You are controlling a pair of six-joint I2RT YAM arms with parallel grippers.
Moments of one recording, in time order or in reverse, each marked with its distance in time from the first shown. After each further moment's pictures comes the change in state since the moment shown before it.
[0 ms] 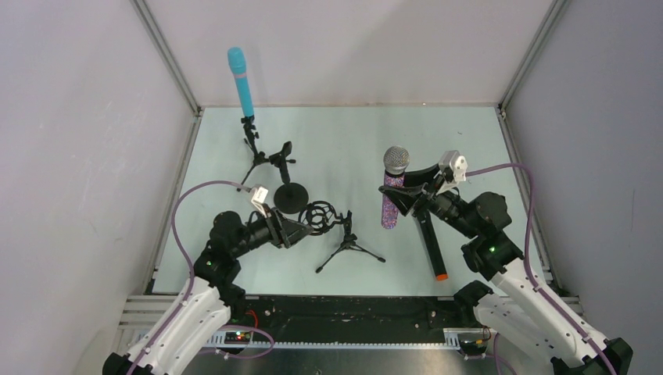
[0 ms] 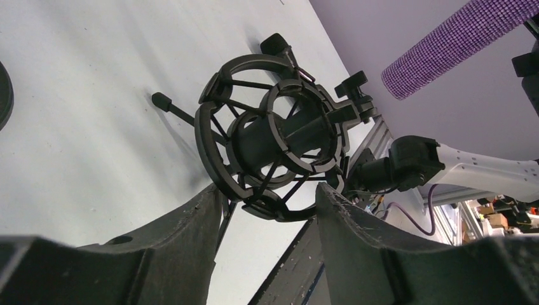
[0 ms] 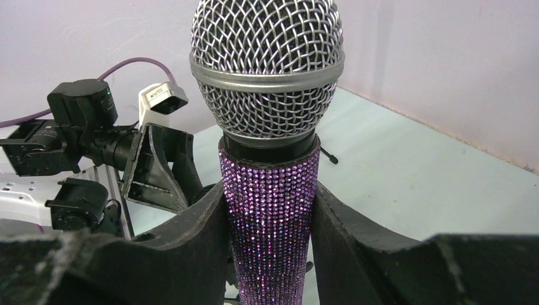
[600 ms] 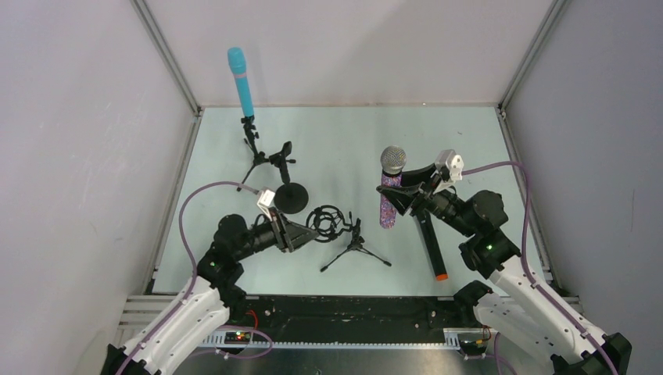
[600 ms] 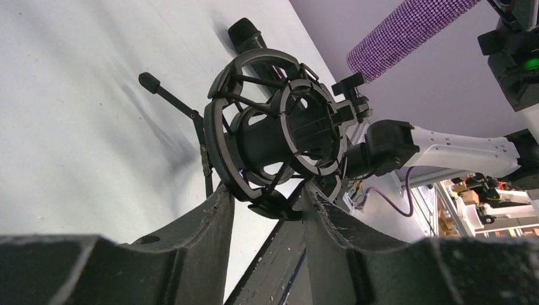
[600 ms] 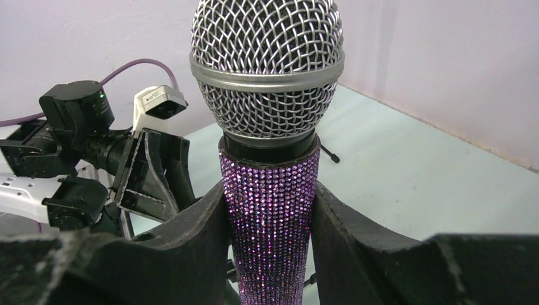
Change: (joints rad) left arm -0.103 0.010 -0.020 0.068 -0.009 -0.058; right arm 0.012 0.026 0.000 0.018 0.000 -0.005
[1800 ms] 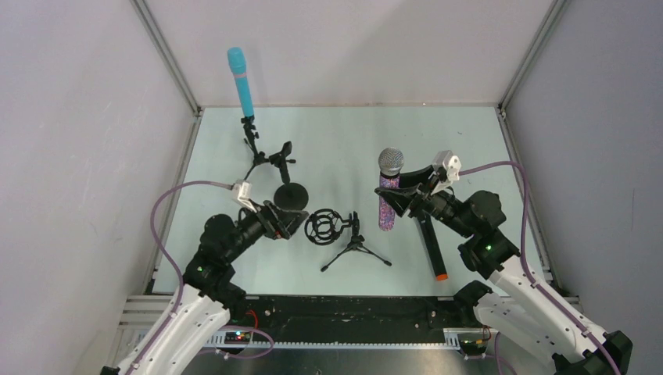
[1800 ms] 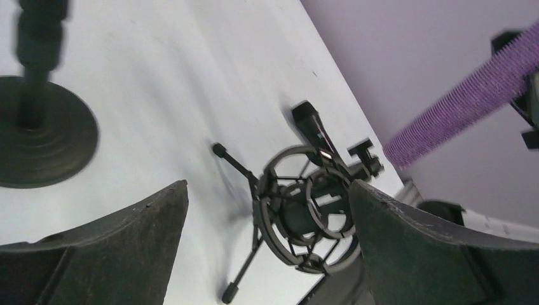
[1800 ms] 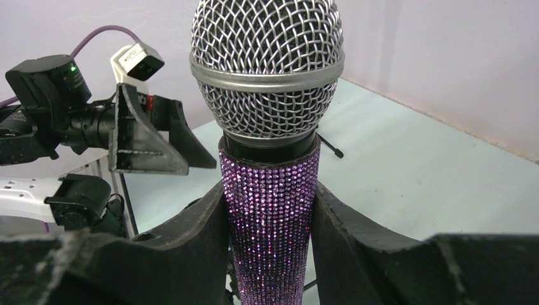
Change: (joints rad) left arm 0.039 -0.115 0.082 -0.136 -0.257 0.057; right arm 0.021 0.001 0.000 -0.018 0.018 -0.007
